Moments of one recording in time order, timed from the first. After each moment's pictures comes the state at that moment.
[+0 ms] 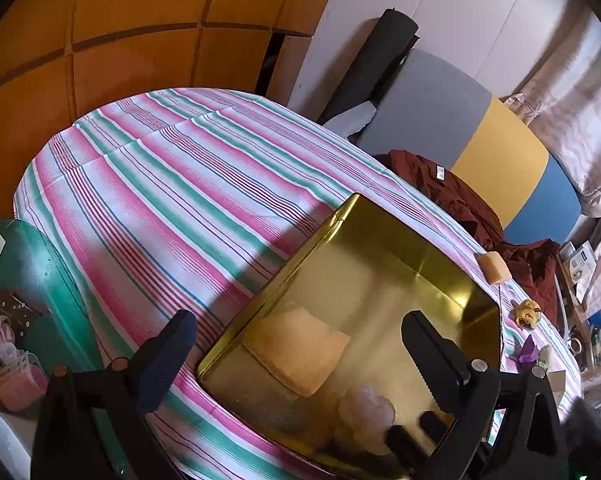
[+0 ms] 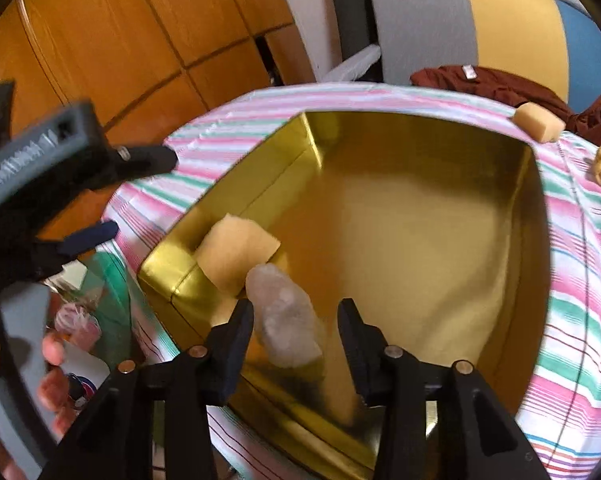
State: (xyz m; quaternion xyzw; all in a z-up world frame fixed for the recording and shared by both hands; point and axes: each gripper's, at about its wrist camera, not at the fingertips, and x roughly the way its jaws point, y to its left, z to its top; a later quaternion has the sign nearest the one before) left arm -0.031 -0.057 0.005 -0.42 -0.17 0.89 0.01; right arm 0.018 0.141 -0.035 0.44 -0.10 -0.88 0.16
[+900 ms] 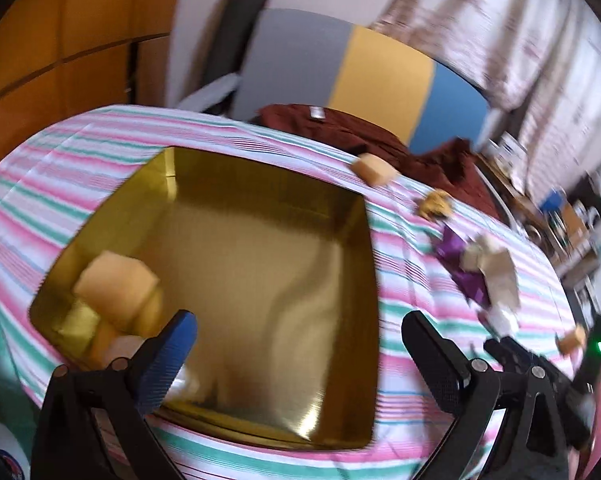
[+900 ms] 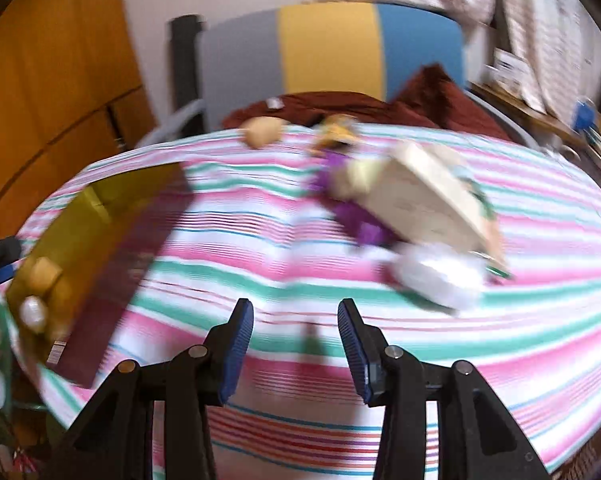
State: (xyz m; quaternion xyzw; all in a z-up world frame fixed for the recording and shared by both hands) left arm 0.029 0.098 0.008 -0.42 -0.06 0.88 0.20; right arm 0.121 0.387 -0.037 0.39 -0.10 -0.91 -0.10
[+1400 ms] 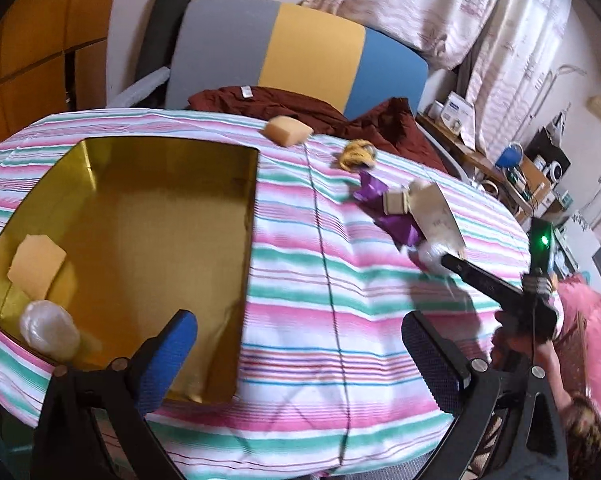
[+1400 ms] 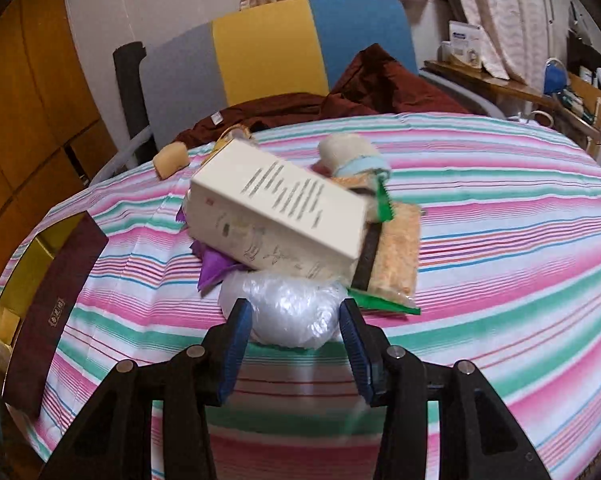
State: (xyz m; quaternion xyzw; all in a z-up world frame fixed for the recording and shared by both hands) left arm 0.079 0.169 -0.002 -0.43 -0.02 0.86 0.28; right arm 0.109 0.492 -0.057 0.38 -0.16 -0.90 -0.12
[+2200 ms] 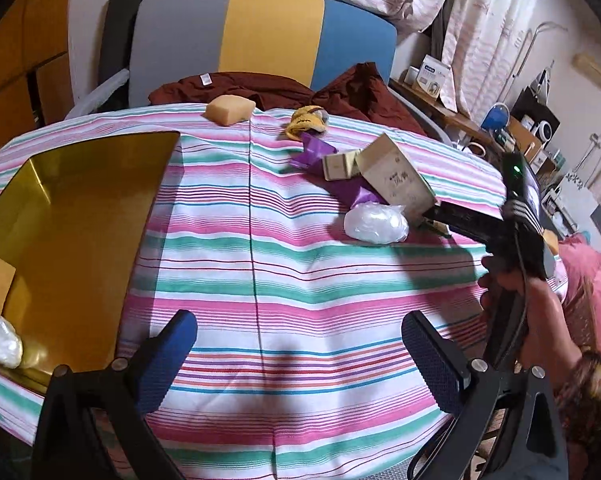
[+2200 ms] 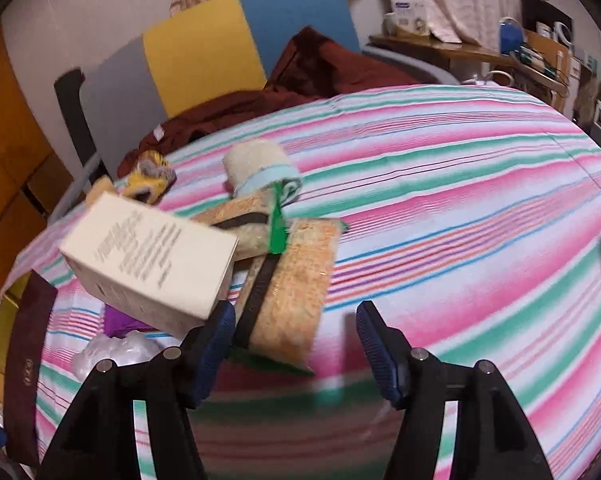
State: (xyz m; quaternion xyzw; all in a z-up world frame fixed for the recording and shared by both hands) left arm 0.097 0.243 -0.015 -0.44 0.03 0.84 0.31; right arm 0.093 0.546 -0.070 0.40 -0.21 -0.87 -0.19
